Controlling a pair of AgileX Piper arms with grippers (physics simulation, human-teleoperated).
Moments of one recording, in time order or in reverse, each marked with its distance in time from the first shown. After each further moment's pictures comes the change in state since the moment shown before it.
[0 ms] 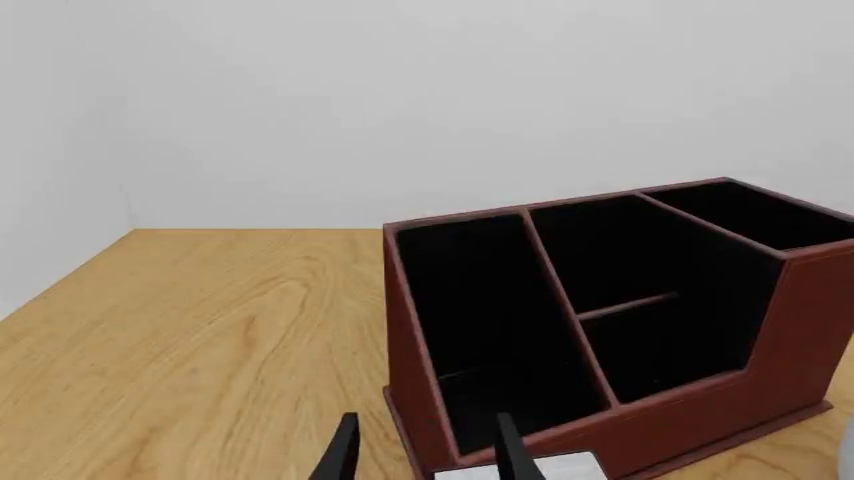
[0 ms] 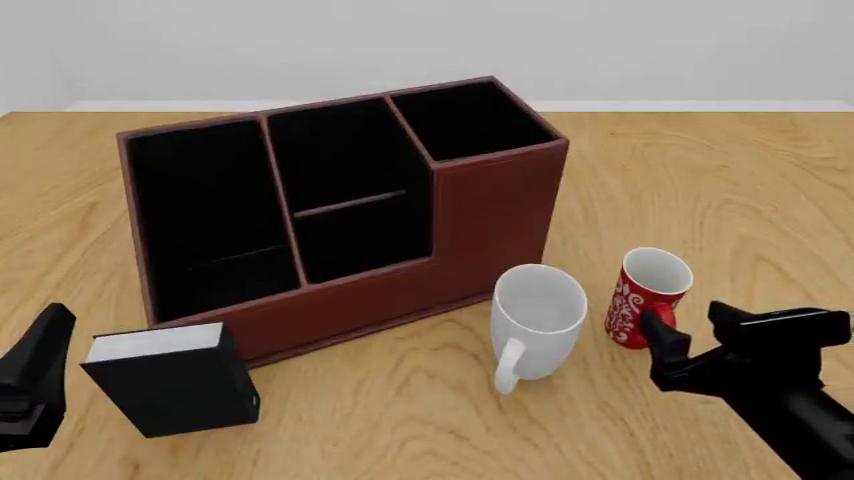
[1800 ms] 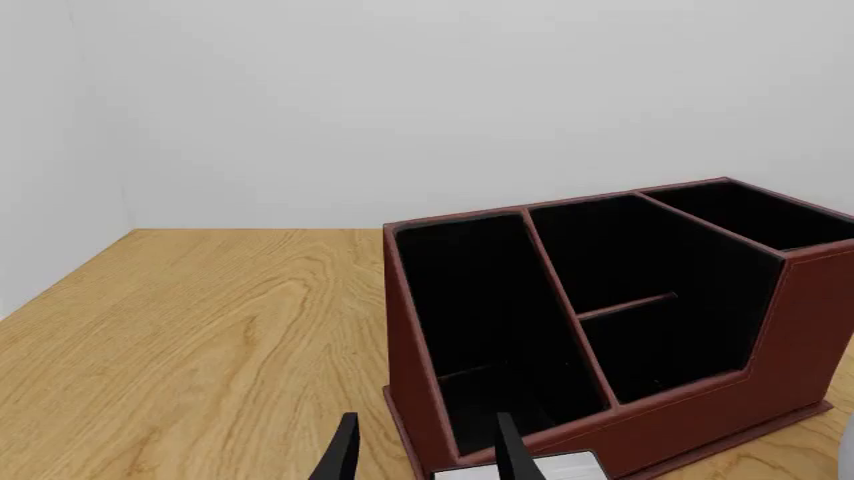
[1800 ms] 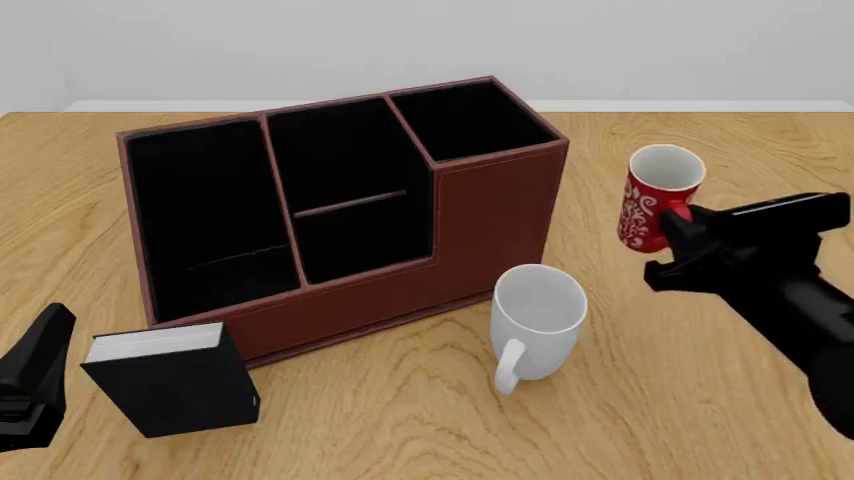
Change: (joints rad) left arm 0.000 0.000 0.000 0.000 0.000; right arm 0.009 -0.140 -0.309 0.325 -0.097
